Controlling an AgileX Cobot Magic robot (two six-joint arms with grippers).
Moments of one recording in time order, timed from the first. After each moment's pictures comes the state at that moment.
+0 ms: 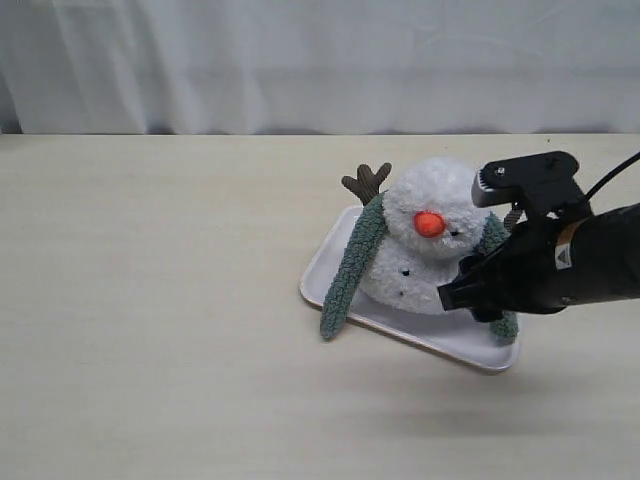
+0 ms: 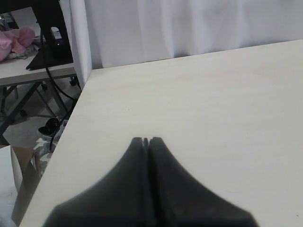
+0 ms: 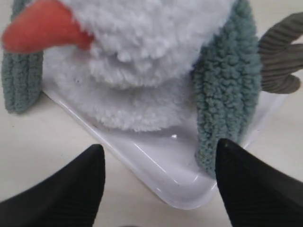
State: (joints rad) left arm 0.01 0.00 0.00 0.10 0.34 0.08; right arm 0.38 1.43 -0.69 -0.24 0.34 0.32
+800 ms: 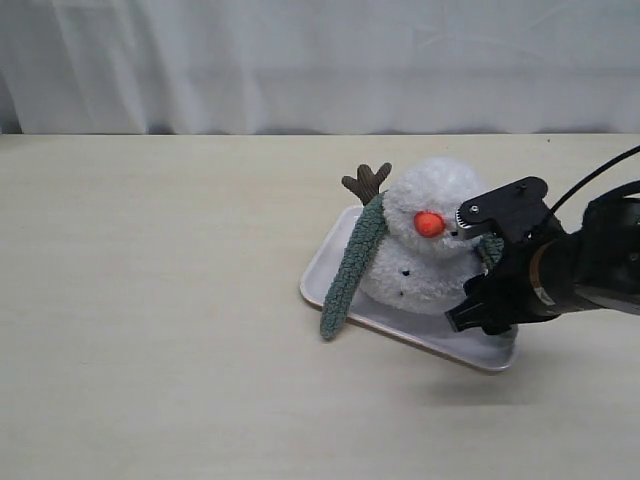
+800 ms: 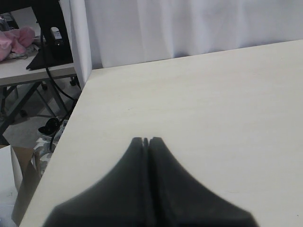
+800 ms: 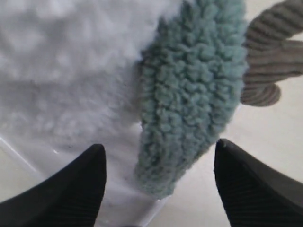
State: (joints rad) left arm 0.01 0.00 0.00 0.10 0.34 0.08; right arm 0.37 1.62 -0.70 -0.93 0.33 0.85
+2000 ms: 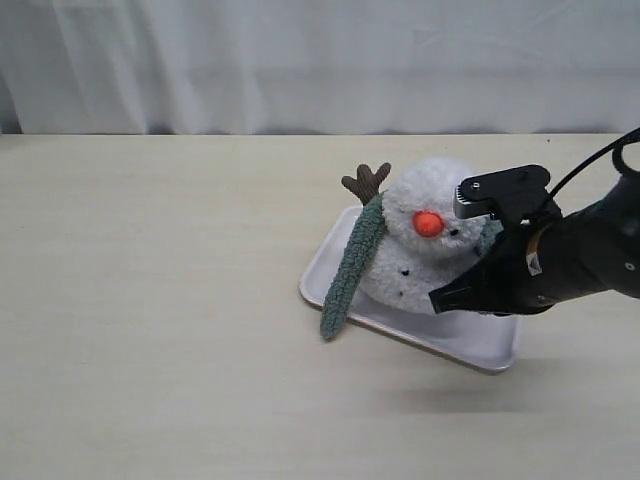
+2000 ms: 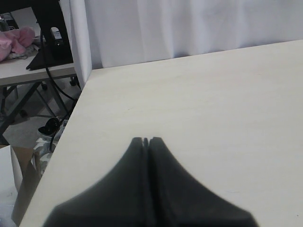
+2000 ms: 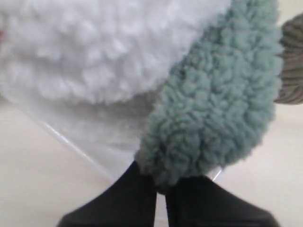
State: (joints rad) left arm 0.01 0.00 0.00 0.10 0.34 0.08; right arm 0.37 1.57 -0.75 -0.37 0.36 0.45
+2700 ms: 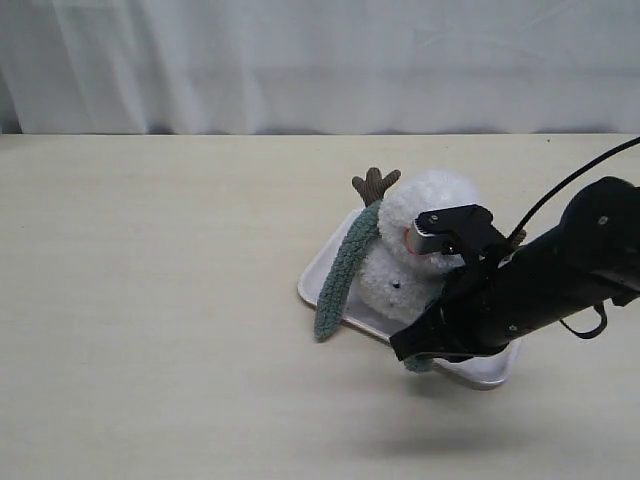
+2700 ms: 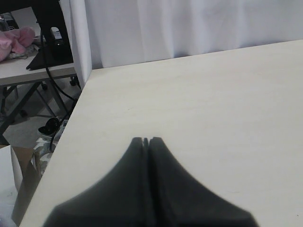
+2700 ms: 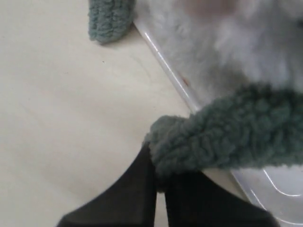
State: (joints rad) left arm 0.01 0.00 0.00 0.10 0.34 0.08; right arm 0.37 1.62 -0.75 0.59 0.48 -0.53
